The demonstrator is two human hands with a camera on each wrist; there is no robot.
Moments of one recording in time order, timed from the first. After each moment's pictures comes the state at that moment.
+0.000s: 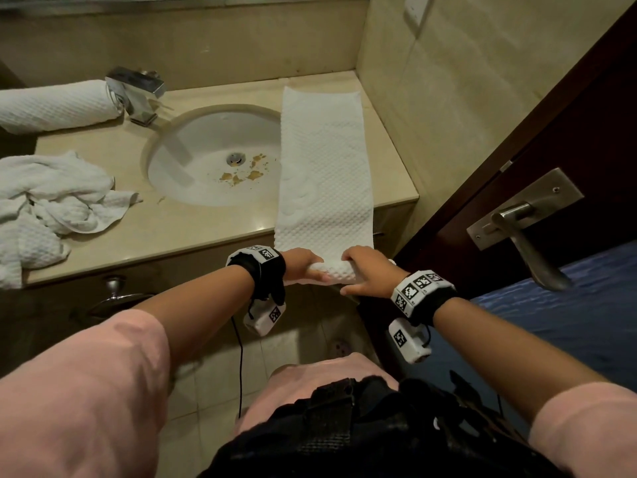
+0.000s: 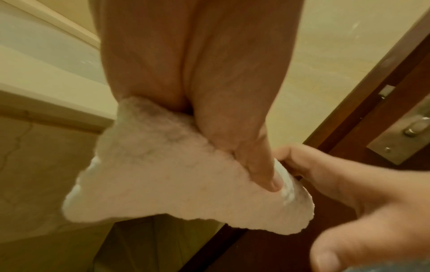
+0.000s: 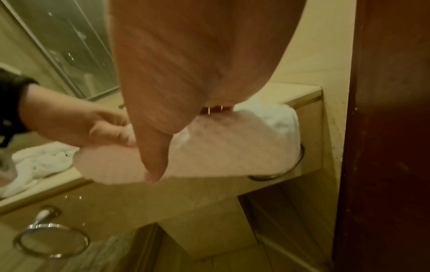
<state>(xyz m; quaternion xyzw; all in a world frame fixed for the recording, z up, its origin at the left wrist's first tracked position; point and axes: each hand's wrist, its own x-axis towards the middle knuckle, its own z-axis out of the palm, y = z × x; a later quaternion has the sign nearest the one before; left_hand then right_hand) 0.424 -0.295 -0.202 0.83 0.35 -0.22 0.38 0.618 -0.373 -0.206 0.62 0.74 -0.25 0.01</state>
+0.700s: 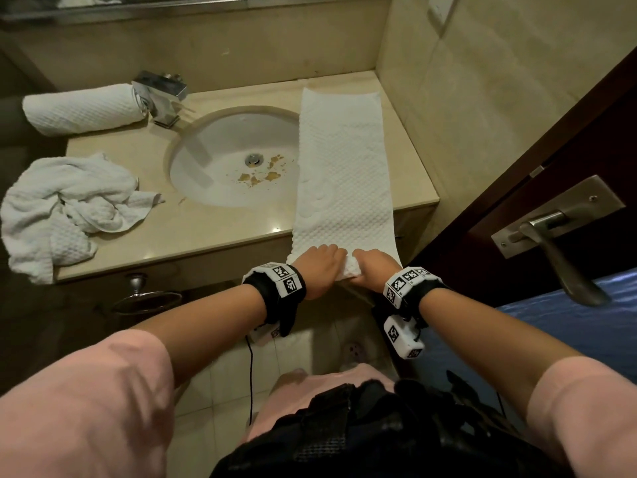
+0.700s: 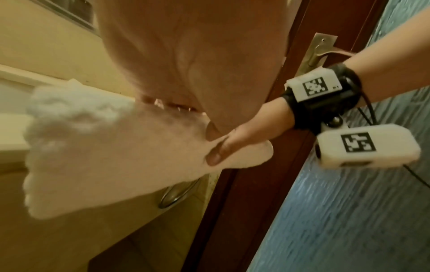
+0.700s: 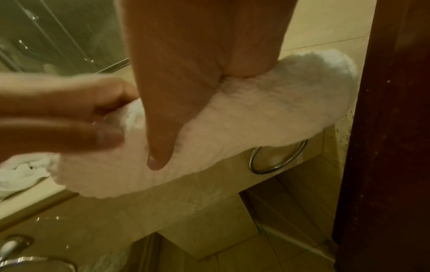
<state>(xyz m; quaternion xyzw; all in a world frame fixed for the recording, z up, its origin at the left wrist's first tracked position) 0.422 -0.316 -0.208 0.94 0.32 -0.09 0.11 0.589 -0.346 -0.226 0.67 0.71 -0.23 0.07</state>
